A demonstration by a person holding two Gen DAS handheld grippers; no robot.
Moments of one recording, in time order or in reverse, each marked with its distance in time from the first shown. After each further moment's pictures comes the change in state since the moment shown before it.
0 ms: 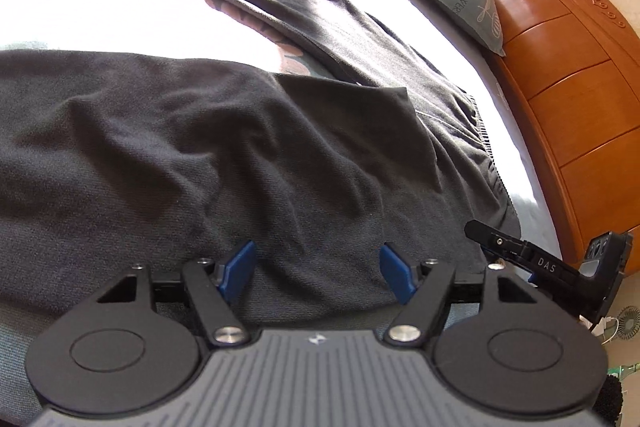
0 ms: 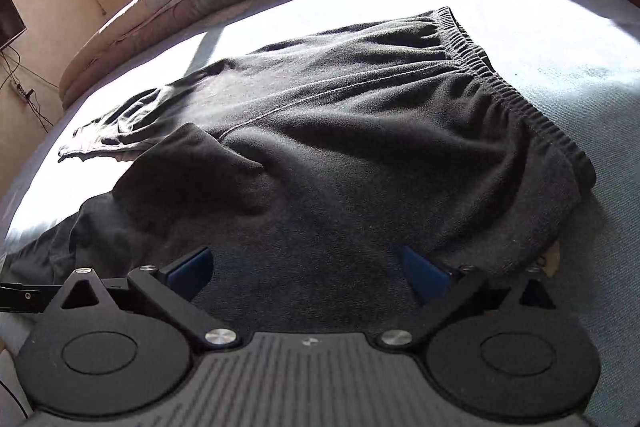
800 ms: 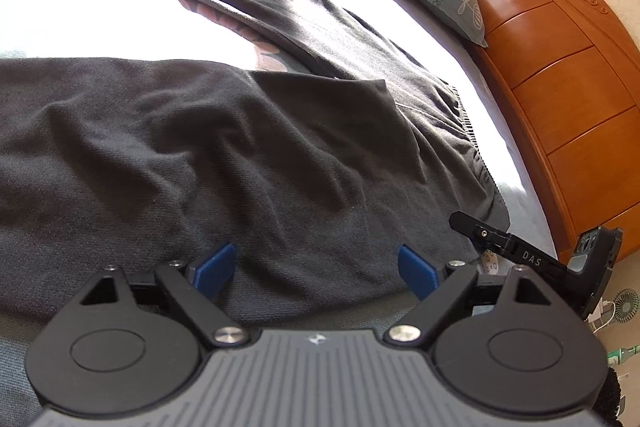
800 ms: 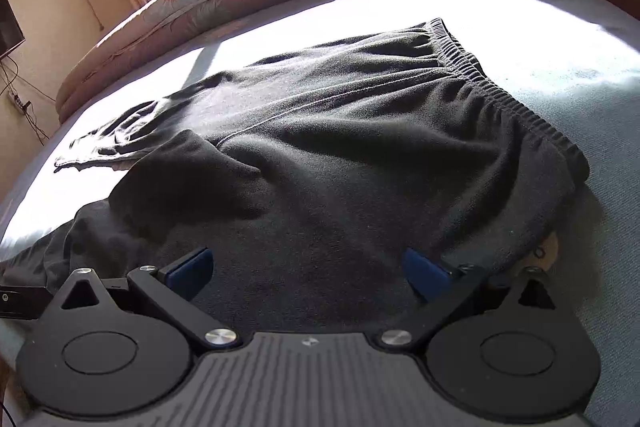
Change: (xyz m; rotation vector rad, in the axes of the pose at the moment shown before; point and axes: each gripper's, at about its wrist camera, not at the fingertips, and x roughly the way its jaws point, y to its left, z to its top) left arm -0.001 -0.014 -0.001 0.084 0.008 0.001; right arm -0.001 -0.001 -0.010 -0.003 -0.065 -0.010
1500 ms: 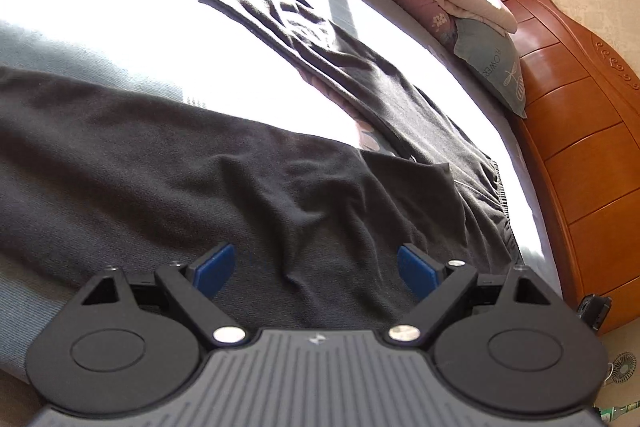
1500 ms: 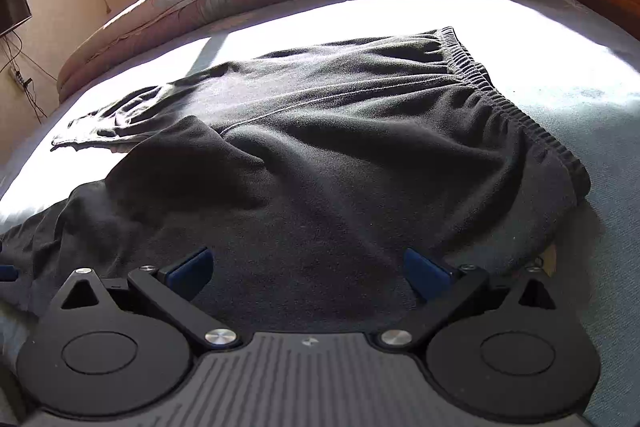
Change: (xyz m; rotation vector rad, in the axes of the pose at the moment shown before) left arm -0.089 0.080 0.007 -0.200 -0.161 0.073; right arm 0.000 0.006 -0.005 -0.066 -0.003 -0.020
